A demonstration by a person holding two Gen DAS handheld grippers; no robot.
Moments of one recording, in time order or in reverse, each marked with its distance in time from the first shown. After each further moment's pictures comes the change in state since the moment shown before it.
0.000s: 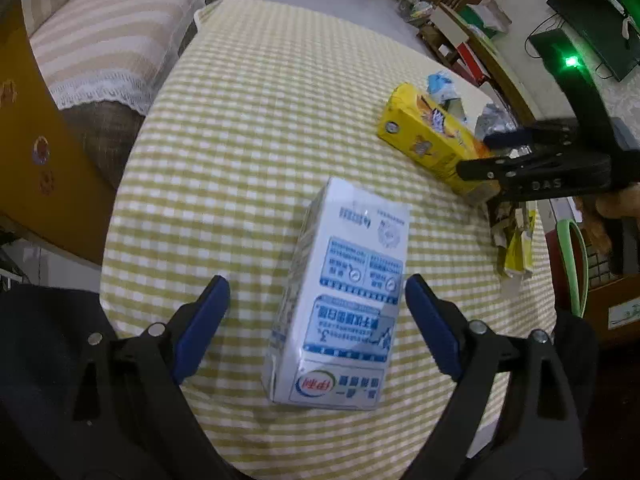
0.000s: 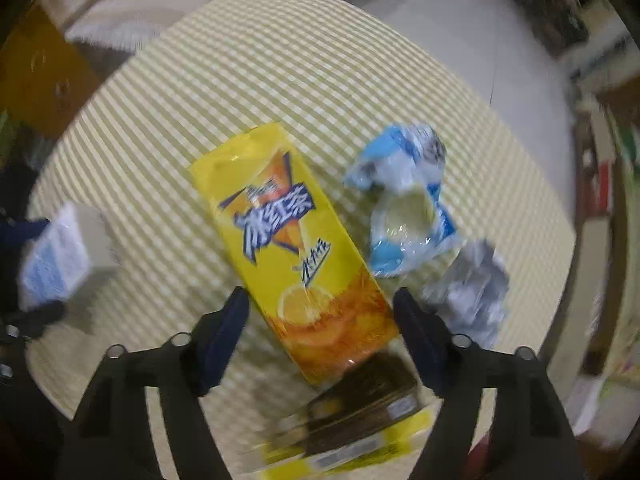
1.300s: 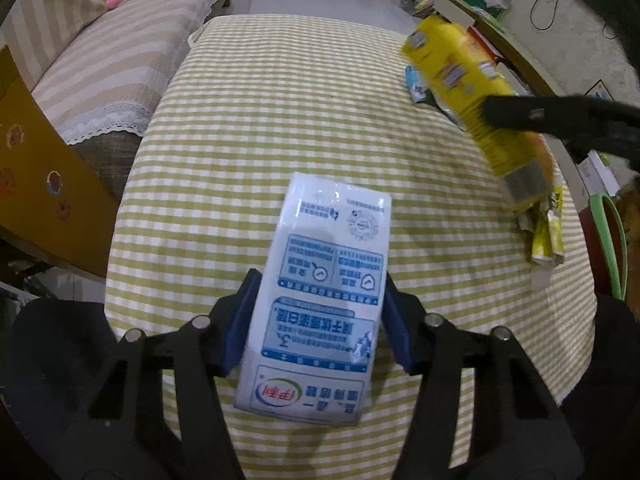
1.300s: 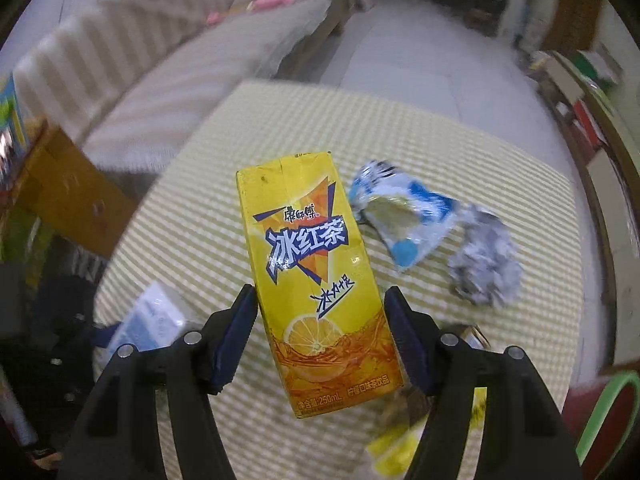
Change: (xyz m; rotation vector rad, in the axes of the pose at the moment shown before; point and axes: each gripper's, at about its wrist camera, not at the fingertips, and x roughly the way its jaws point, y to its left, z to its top) left arm 0.010 -0.035 -0.013 0.101 -0.028 0.139; right arm -0.062 0.019 -0.064 0.304 -0.393 0.063
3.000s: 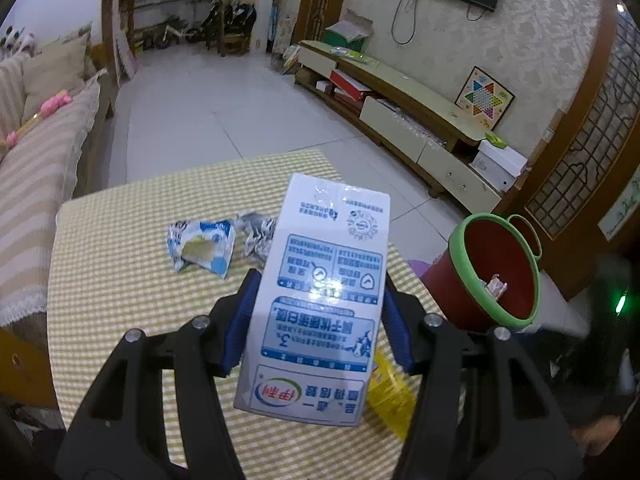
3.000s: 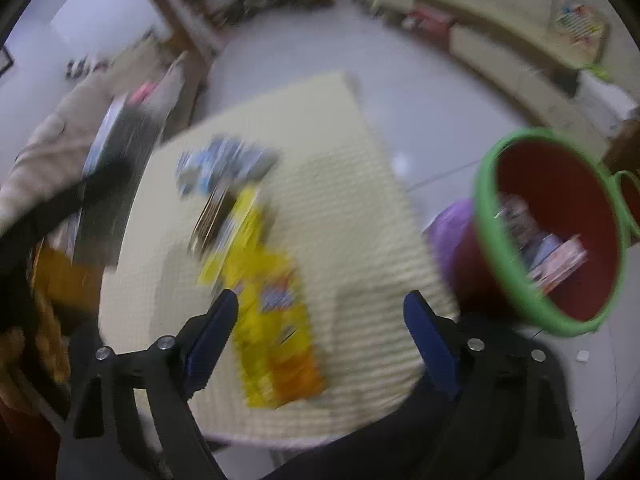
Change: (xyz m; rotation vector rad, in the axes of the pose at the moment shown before) left arm -0.086 -0.191 0.063 0.309 -0.230 -0.244; right arm -0.114 -0.123 -0.160 0.481 0.028 -0.026
